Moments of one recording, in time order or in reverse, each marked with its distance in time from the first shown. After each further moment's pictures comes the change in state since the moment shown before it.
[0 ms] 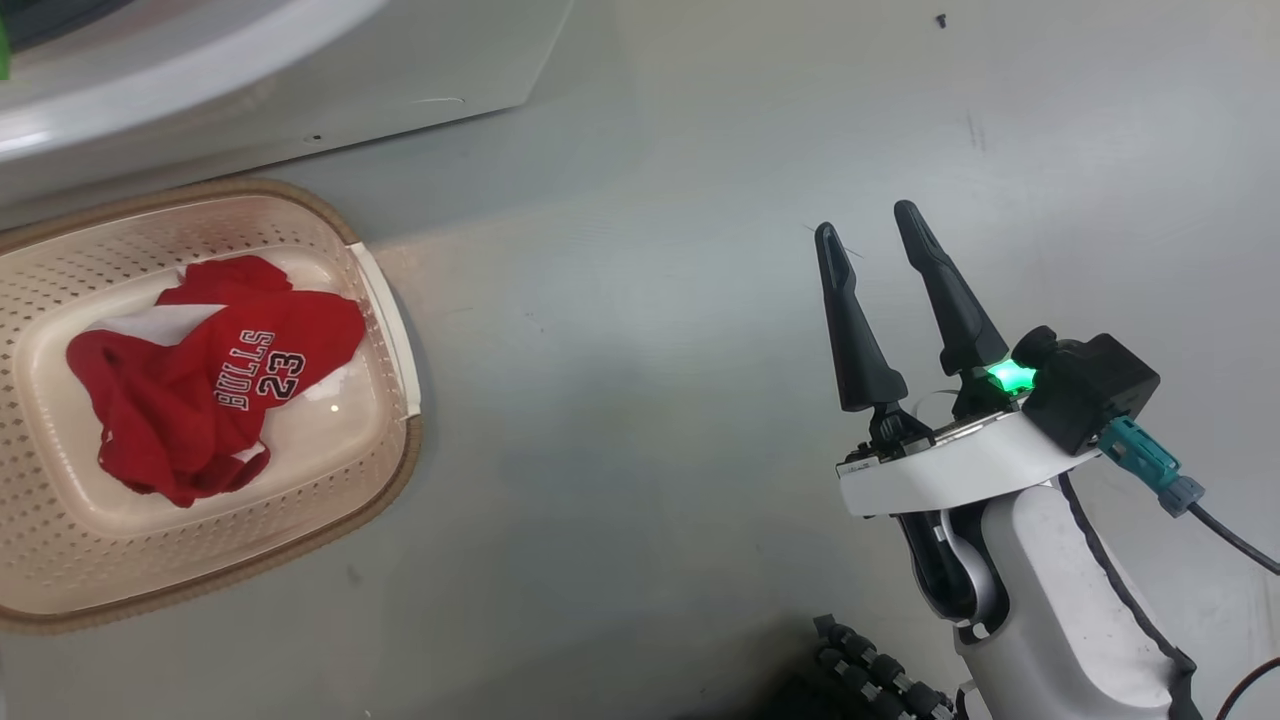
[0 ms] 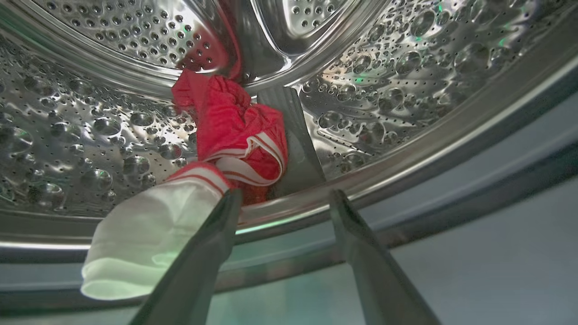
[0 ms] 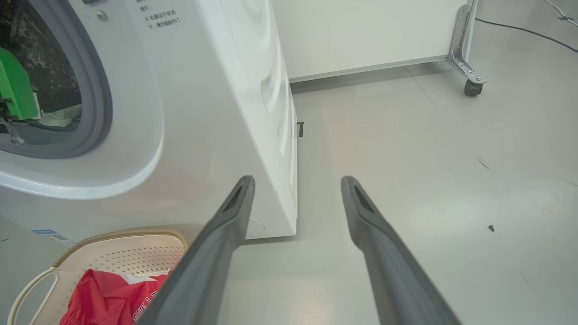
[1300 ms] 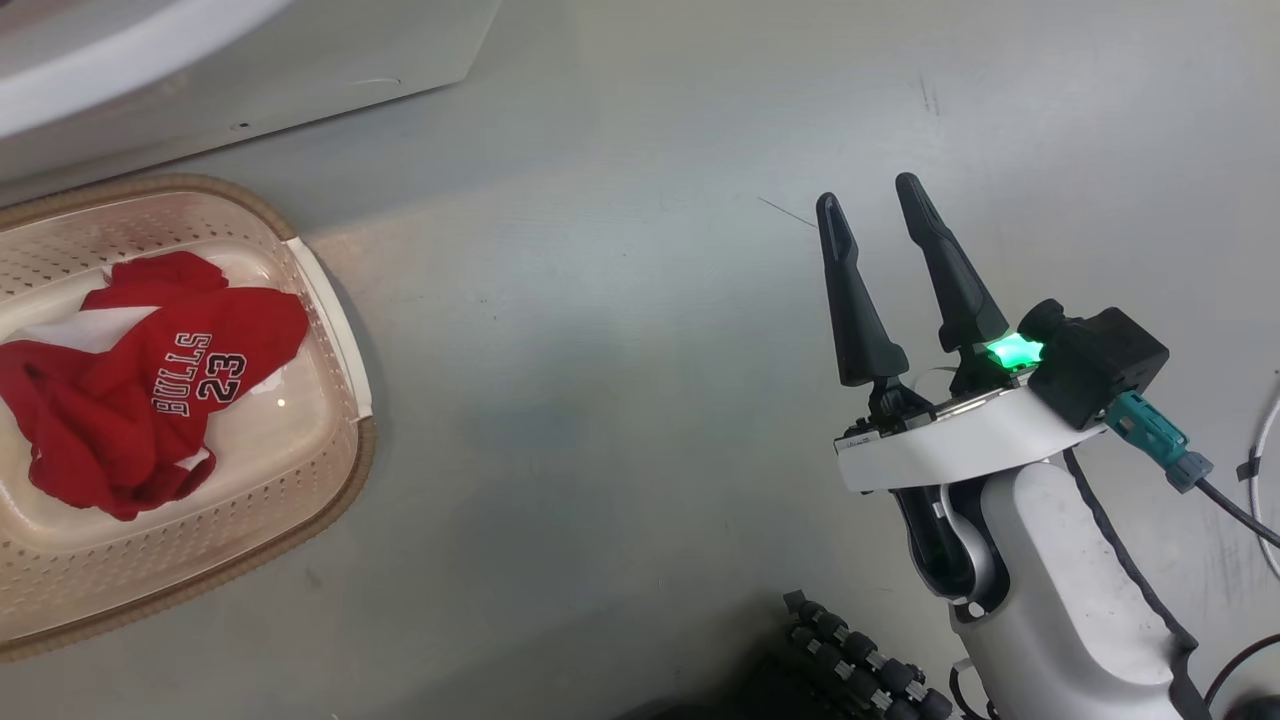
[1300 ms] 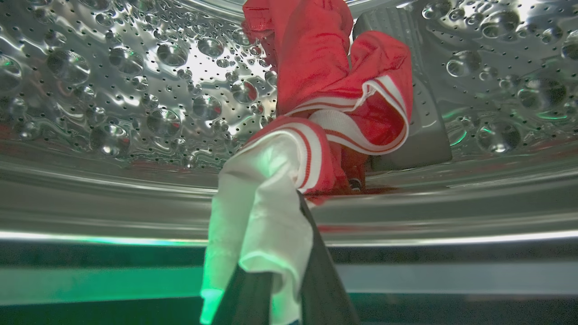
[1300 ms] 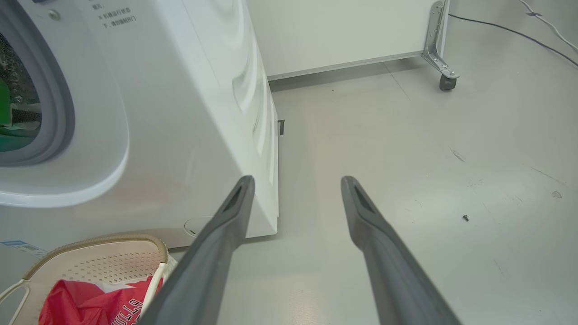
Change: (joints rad) left arm -0.178 0.132 0.071 0.204 0.099 0.052 0.184; right arm -0.041 0.001 0.011 0.008 0.042 -0.020 0.000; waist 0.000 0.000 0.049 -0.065
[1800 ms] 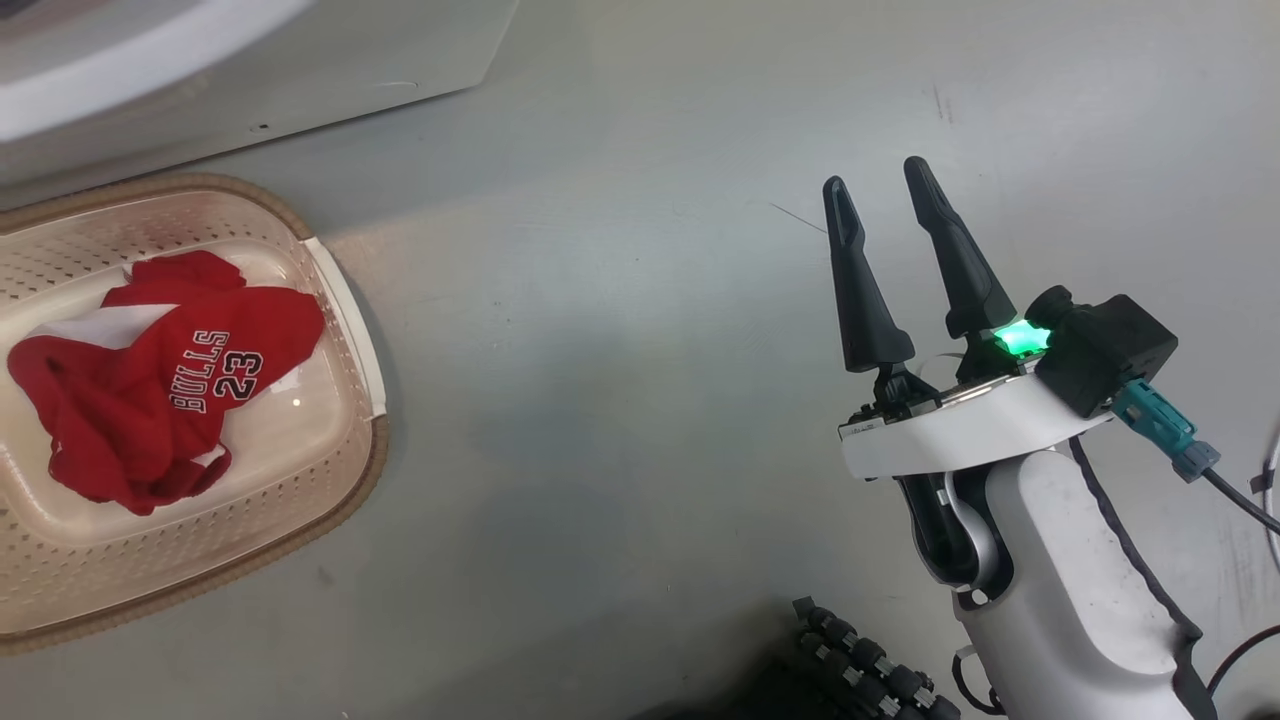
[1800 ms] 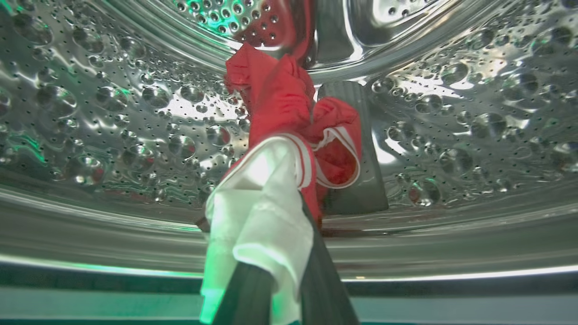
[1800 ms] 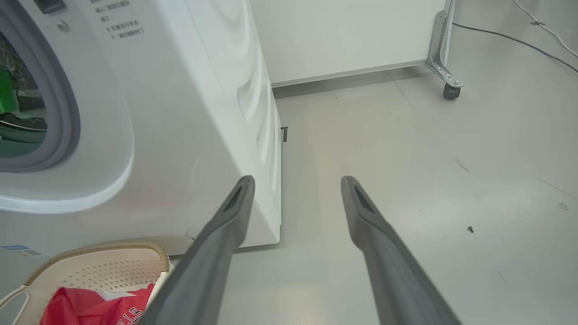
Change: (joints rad) left arm -0.012 -0.079 0.041 -0.024 -0.046 0.000 -0.110; right arm -0.018 0.000 -0.009 0.003 -0.003 0.000 0.000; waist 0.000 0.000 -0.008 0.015
